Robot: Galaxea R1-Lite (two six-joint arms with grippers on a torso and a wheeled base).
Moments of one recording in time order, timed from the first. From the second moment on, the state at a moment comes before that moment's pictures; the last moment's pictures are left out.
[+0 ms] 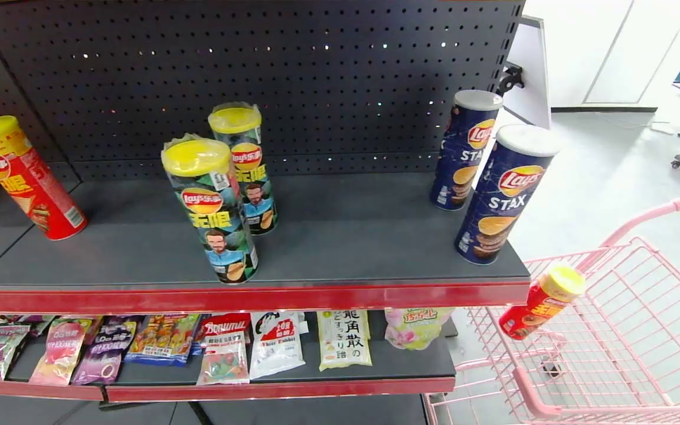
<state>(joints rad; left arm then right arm) -0.05 0.10 -0.24 0.26 0.06 0.32 0.14 0.22 -0.38 0.35 -0.32 -0.18</state>
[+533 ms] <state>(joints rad) -0.05 0.10 -0.21 0.26 0.06 0.34 0.13 0.22 -0.36 0.35 -0.32 -0.18</state>
